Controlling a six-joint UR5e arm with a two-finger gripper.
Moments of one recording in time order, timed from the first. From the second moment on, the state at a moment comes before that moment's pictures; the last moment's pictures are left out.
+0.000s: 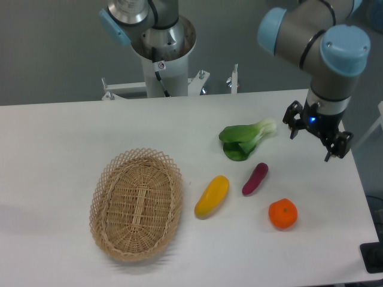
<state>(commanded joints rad) 2.74 -1.97 -1.52 -1.05 1.57 1.54</state>
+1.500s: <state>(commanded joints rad) 2.71 -2.00 -1.79 -0.81 1.49 1.35</state>
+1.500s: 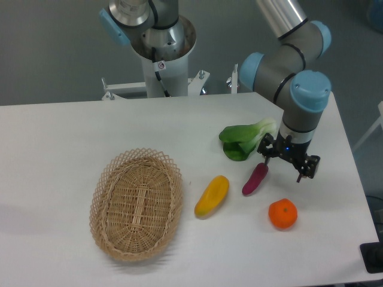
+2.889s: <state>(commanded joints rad) 2.68 -2.03 -1.83 -0.70 1.51 1.32</state>
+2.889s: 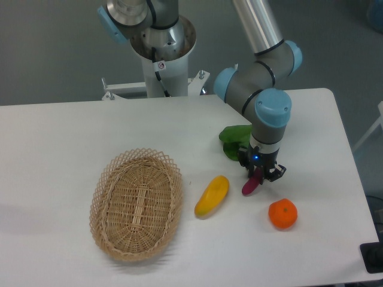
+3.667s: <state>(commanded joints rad) 2.65 -1.92 -1.55 -1.03 1.50 1.33</state>
